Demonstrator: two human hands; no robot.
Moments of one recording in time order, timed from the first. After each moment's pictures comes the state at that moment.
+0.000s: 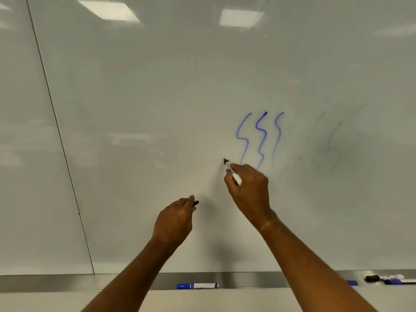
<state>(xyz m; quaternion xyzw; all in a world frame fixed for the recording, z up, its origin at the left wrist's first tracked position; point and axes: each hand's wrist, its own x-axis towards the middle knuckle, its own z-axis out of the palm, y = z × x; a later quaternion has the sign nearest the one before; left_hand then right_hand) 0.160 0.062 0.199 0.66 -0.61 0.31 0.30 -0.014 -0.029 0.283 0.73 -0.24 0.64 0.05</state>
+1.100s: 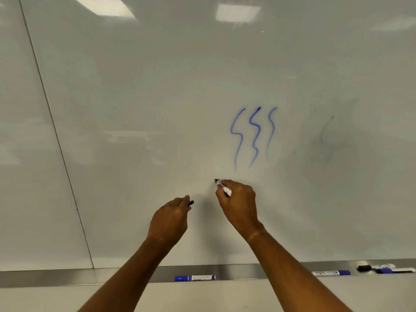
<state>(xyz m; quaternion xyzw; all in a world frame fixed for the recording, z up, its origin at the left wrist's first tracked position) 0.157 0.070 0.190 0.68 -0.62 0.29 0.28 -0.012 -0.013 0.239 0.77 -0.28 0.56 -0.10</state>
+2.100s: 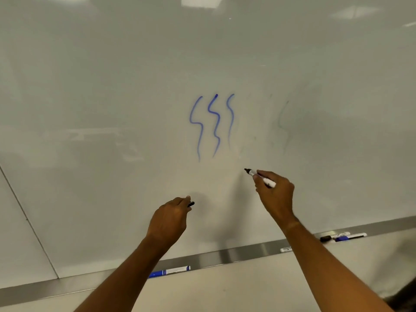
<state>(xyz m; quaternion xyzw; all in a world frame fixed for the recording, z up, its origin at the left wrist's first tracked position) 0.092 0.031 0.174 0.64 -0.69 0.19 0.28 -0.162 -0.069 0.224 0.64 -0.38 0.63 -0.22</state>
